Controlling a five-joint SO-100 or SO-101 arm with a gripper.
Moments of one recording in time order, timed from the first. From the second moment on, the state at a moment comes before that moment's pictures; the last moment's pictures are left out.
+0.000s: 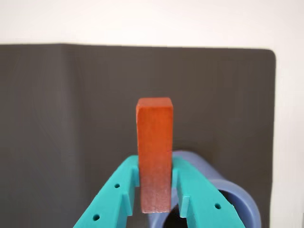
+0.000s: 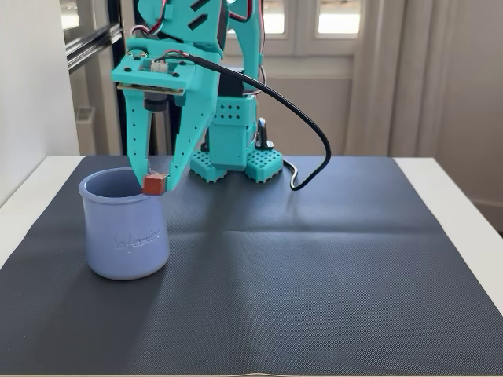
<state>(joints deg) 11.6 103.9 106.4 51.4 77.3</state>
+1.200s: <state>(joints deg) 22.5 127.3 130.3 51.5 63.1</state>
